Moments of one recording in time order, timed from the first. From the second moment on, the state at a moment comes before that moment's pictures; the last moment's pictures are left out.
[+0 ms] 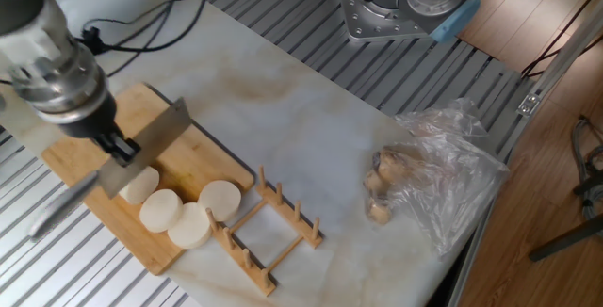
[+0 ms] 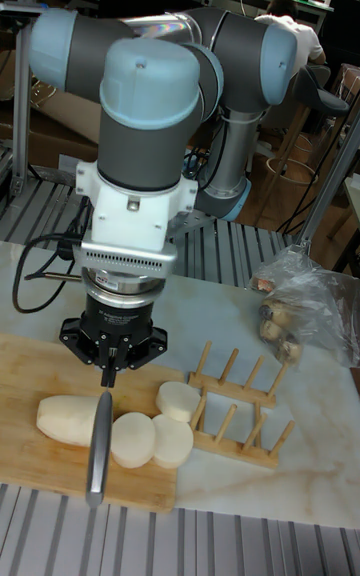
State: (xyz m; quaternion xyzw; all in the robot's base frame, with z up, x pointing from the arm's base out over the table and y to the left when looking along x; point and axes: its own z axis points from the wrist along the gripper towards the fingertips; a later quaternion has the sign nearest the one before) arm 0.703 -0.069 0.147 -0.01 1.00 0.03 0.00
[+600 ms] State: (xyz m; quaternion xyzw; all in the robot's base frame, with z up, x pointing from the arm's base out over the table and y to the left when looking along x) arm 0.716 -0.084 0.149 -0.04 1.00 0.02 0.03
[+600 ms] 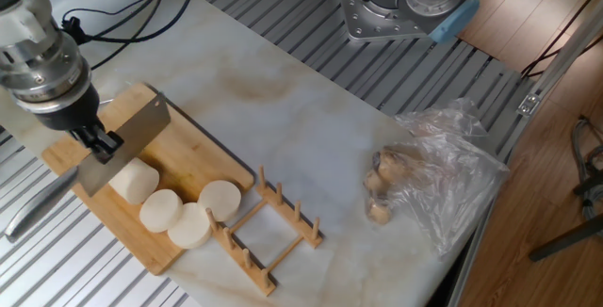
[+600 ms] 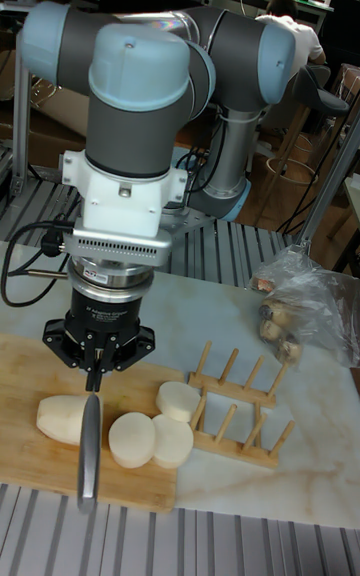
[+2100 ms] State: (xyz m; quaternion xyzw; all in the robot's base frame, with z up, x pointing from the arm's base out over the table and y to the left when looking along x) arm 0.714 -0.083 0.128 -0.04 1.00 0.05 0.03
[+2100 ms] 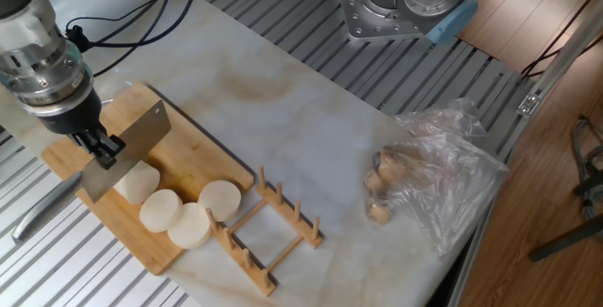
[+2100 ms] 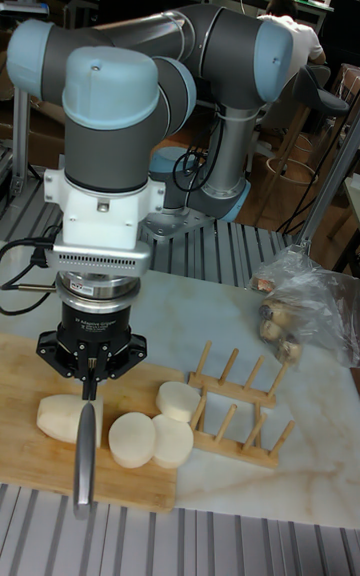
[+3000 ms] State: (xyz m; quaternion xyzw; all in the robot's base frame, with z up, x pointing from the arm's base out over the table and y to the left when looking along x) arm 0.712 -0.083 0.113 -0.04 1.00 0.06 0.03
